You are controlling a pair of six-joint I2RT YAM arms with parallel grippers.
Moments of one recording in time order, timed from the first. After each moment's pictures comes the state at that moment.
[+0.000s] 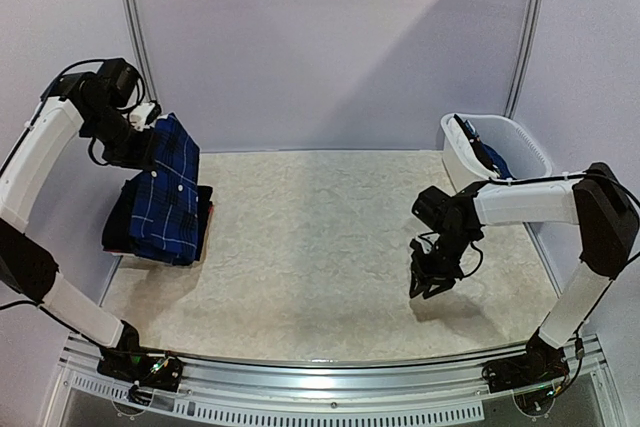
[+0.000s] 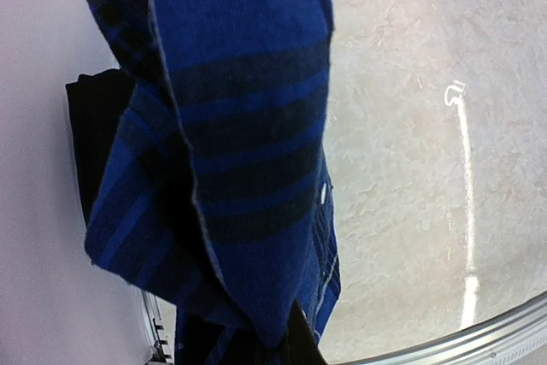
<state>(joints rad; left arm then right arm) -0.14 1.45 1.73 -1.37 -0.04 -0.03 0.65 1.69 1.02 -0.84 -0.33 0.58</state>
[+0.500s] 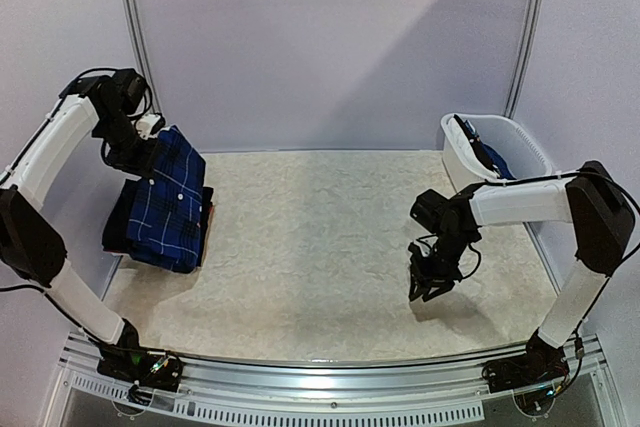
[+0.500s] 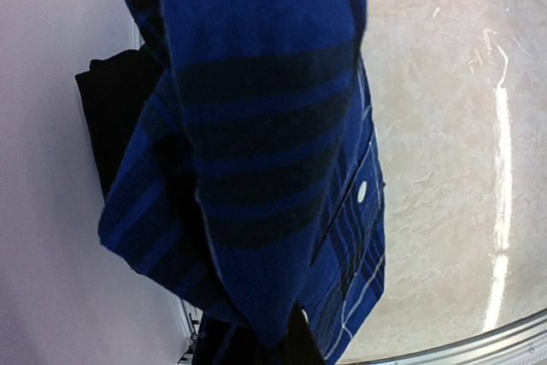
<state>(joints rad) -0.09 1.55 1.72 -1.36 -0.11 0.07 0.65 1.72 1.02 -0.84 -0.34 0.56</state>
